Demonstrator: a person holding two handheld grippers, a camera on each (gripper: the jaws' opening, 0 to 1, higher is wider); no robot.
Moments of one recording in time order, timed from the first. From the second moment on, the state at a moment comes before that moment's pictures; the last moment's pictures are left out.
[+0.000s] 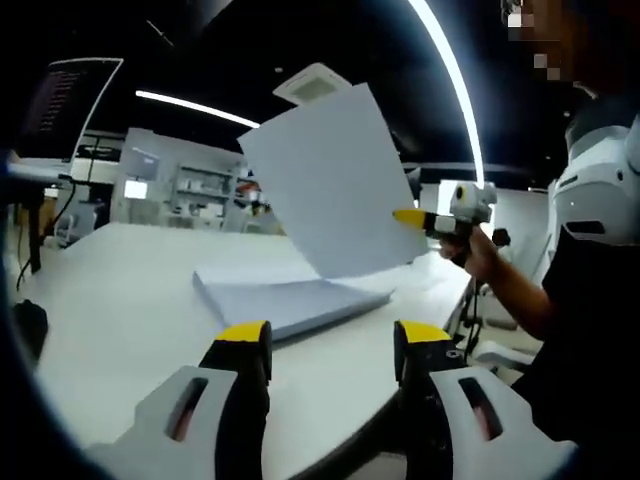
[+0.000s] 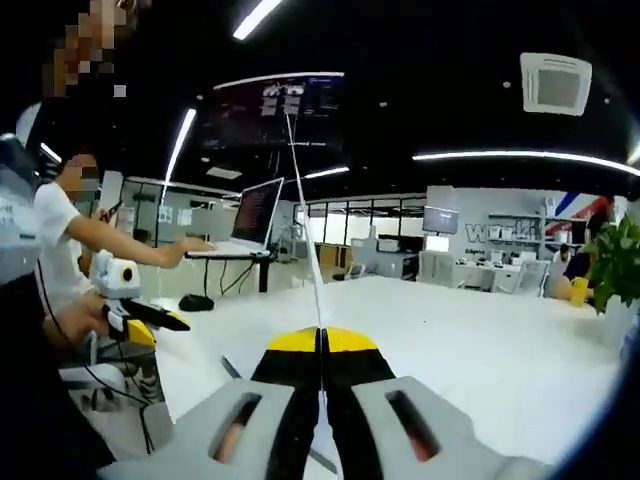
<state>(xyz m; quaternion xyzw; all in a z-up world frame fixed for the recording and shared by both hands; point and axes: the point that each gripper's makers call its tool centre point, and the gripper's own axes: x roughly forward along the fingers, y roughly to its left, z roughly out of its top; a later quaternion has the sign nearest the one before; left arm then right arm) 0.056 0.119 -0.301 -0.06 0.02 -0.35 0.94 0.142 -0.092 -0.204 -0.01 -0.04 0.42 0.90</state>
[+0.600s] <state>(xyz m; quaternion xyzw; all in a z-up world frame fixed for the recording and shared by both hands) 0.061 0.115 -0.310 -0.04 0.04 -0.35 0.94 0.135 -0.130 -0.191 0.23 0.04 0.49 0.84</state>
